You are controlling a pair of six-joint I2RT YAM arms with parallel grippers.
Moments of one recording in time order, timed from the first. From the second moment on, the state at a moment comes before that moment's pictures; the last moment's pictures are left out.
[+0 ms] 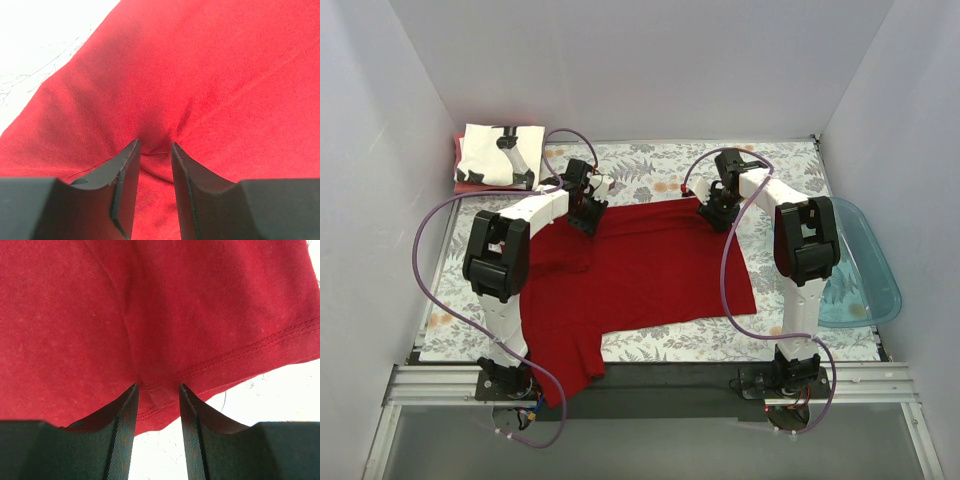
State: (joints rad) left arm -0.33 1.98 1.42 -0.58 0.12 0.20; right arm 0.27 2.09 1.60 -0.82 -0.23 -0.86
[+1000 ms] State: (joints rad) left arm -0.33 1.97 1.41 -0.61 0.13 0.23; right arm 0.28 2.09 1.60 -0.83 -0.19 -0.87
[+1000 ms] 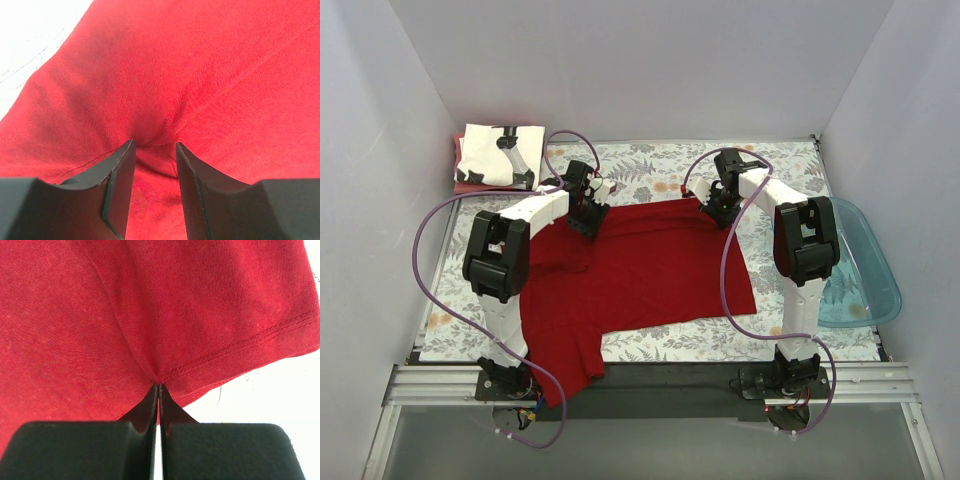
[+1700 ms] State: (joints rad) left arm -0.34 1.96 1.37 -0.58 0.09 0.27; right arm 0.28 2.09 1.61 -0.83 -0.18 -0.87
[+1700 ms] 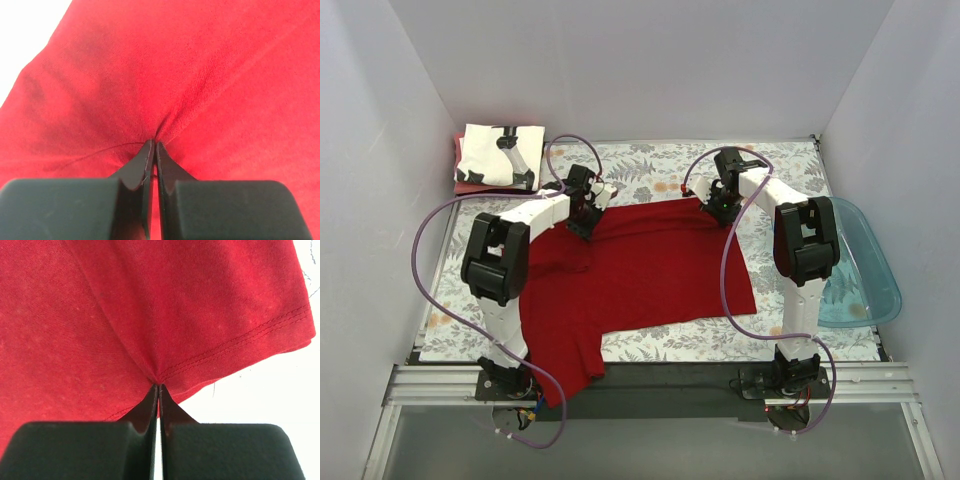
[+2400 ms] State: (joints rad) left arm -0.34 1.87 1.32 -0.67 0.15 0.27; right arm 0.27 2.01 1.56 -0.83 -0.14 -0.92
